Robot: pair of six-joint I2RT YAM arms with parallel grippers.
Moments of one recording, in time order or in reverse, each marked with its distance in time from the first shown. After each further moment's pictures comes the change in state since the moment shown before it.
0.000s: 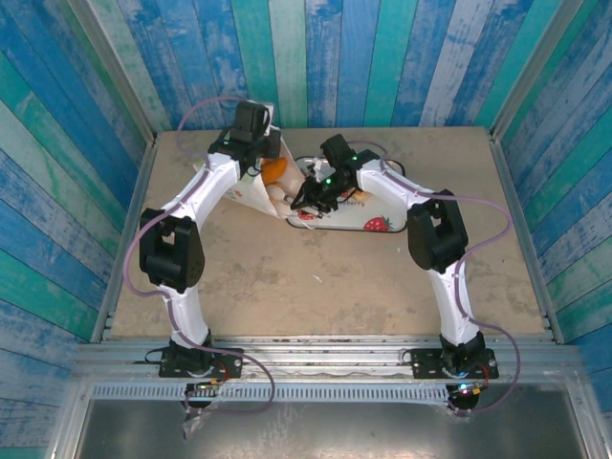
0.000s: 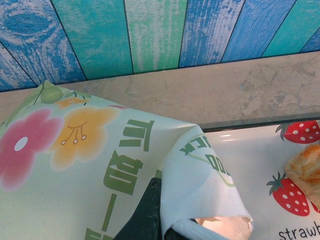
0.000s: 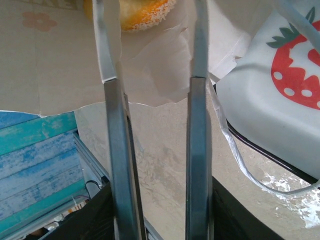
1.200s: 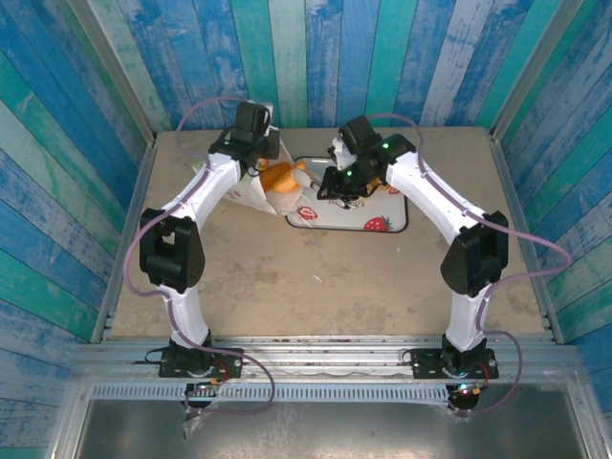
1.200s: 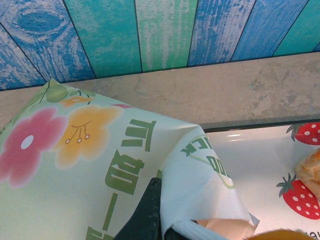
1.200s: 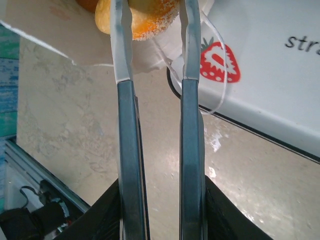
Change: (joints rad) left arm 0.000 0.000 0.000 -0.011 -0.046 0.000; right arm 0.008 -0.344 -0.034 -0.280 0.375 -0.206
